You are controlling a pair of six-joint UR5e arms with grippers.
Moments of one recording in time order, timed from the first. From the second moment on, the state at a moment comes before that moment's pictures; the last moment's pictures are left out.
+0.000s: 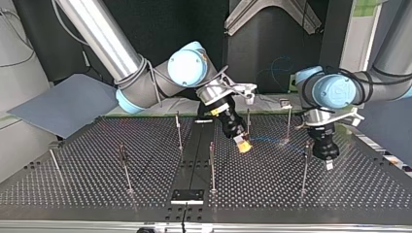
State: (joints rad) left arm 0.11 -1.75 -1.77 -2.56 -1.76 -1.81; right arm 2.44 -0.96 1.05 -0.23 1.49 1.70
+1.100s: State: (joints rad) left arm 0.12 -1.74 -1.78 -2.78 -1.73 -2.00; right arm 2.41 -0.96 1.05 -0.21 1.51 1.71
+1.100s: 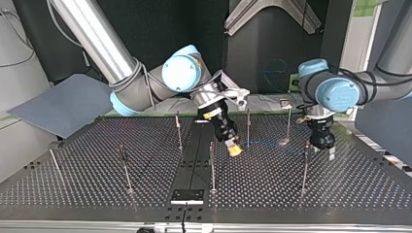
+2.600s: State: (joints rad) left arm 0.11 -1.32 -1.91 -3.06 -1.49 -1.96; right arm 2.41 -0.95 1.05 -0.19 1.52 1.73
